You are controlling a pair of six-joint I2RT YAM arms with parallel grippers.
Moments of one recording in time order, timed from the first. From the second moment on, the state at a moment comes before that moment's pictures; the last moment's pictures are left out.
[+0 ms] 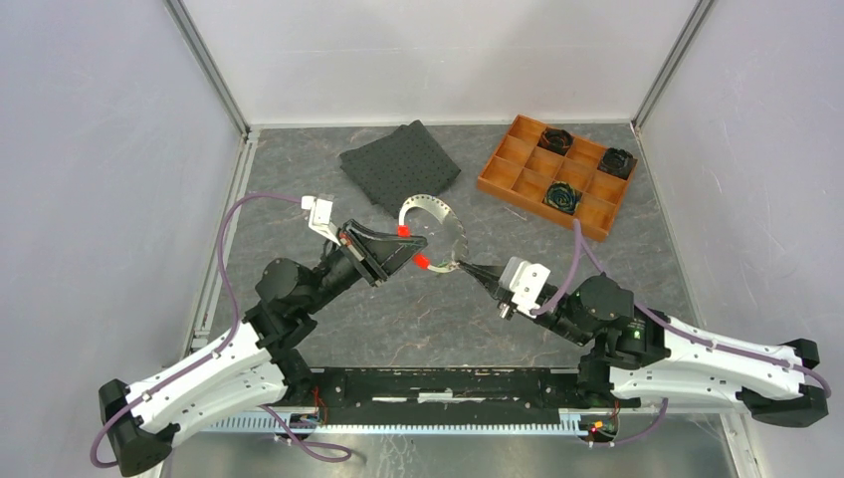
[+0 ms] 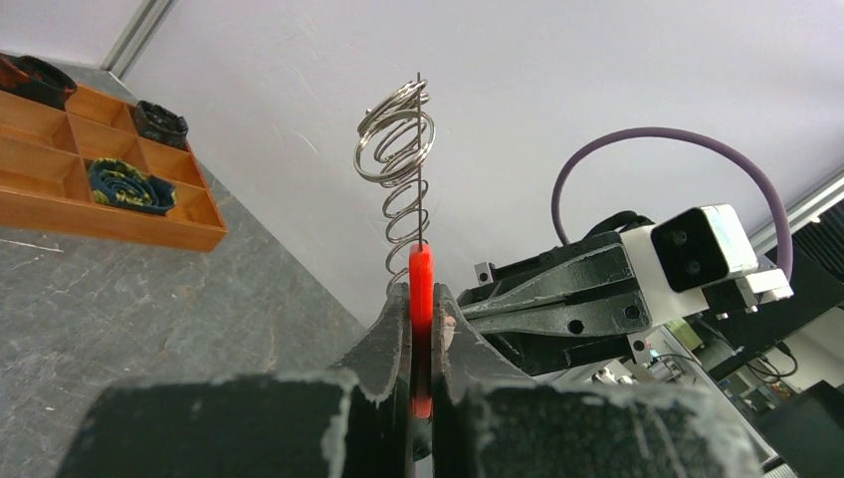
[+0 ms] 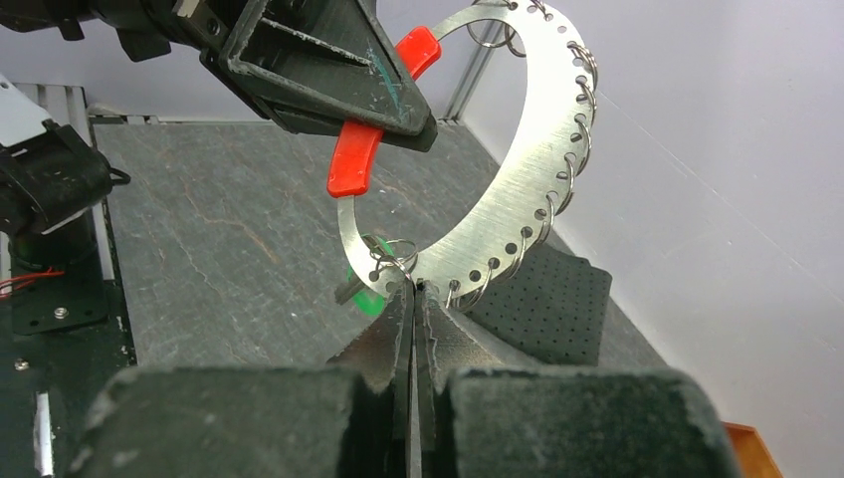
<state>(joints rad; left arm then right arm) -0.89 0.70 0.60 0.45 0.11 -0.87 1.32 0.69 0.78 0.02 0.27 -0.41</state>
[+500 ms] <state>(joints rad) -0.90 0.66 0.57 0.48 0.14 -0.88 1.32 0.65 0.78 -0.01 0.08 -0.41</state>
